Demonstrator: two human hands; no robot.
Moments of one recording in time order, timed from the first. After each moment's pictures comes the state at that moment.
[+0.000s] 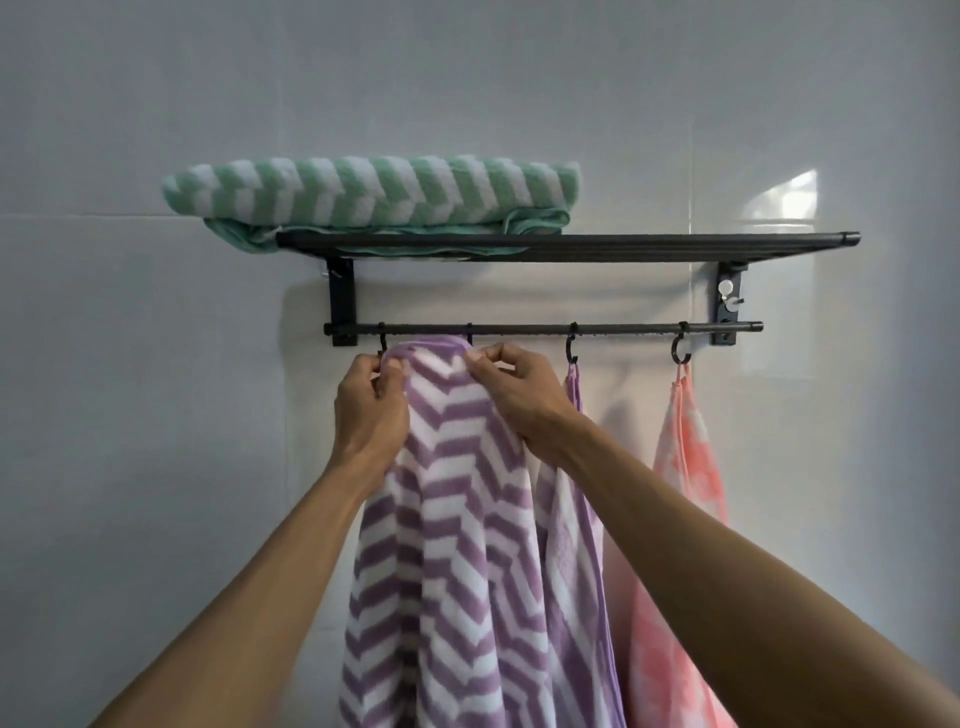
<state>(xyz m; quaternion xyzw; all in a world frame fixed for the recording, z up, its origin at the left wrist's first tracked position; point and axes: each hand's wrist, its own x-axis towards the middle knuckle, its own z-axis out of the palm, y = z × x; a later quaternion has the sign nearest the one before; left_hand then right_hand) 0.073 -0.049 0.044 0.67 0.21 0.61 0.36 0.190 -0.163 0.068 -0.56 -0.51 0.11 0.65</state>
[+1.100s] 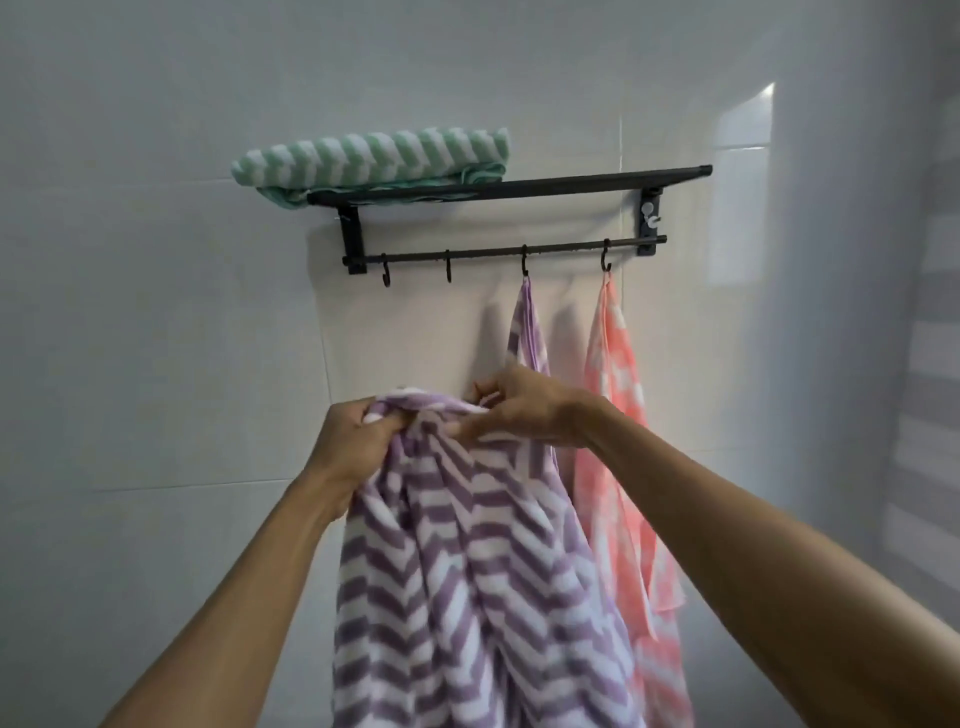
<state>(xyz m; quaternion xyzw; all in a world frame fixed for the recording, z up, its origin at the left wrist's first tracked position) -0.090 -0.232 -0.049 0.73 0.25 0.45 0.45 0.076 -0.365 -0.006 -0.66 -0.60 0.19 0.41</state>
